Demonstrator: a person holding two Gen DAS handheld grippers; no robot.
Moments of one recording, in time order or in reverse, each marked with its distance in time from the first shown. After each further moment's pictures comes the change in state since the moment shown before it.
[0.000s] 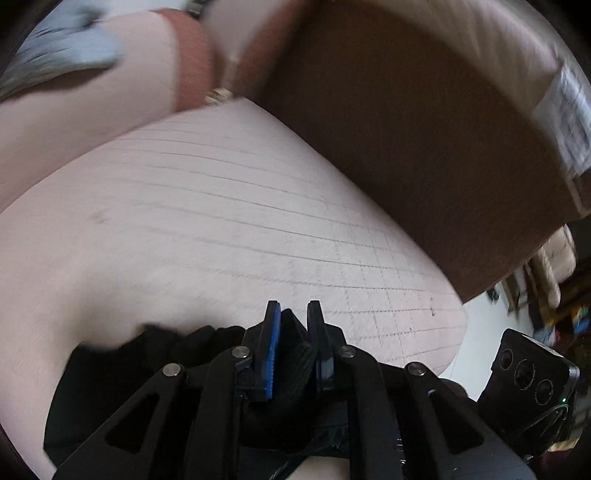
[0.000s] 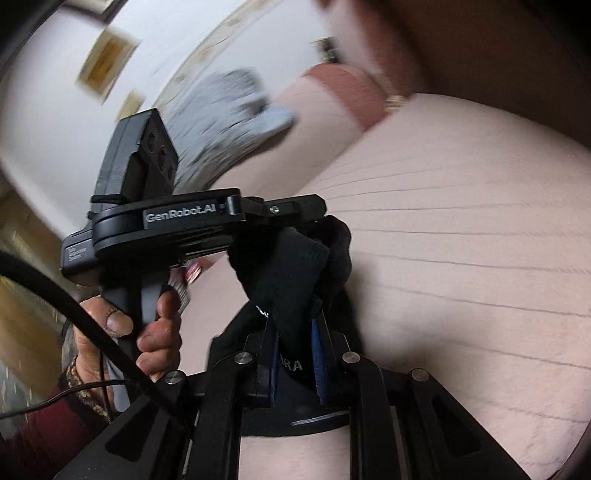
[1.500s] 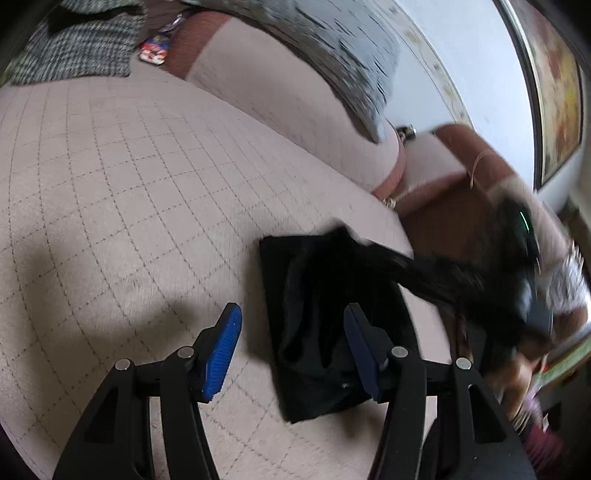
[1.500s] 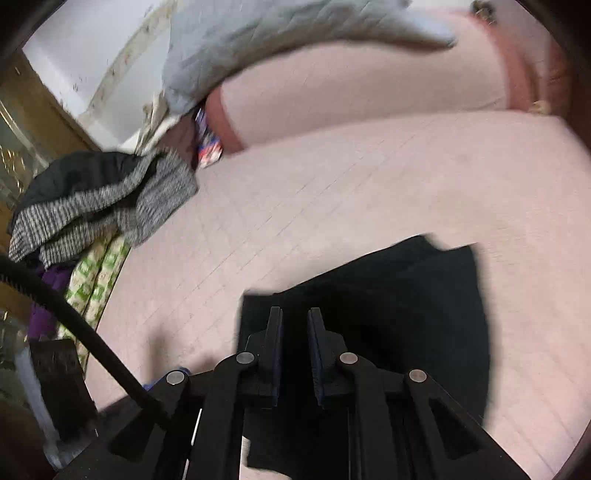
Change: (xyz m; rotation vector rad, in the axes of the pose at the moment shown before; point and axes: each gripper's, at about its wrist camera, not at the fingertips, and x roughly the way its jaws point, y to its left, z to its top) left arm -0.147 0.166 -0.282 -0.583 -0.472 0.117; right arm 0.215 0.169 -0.016 -0.299 0.412 -0.121
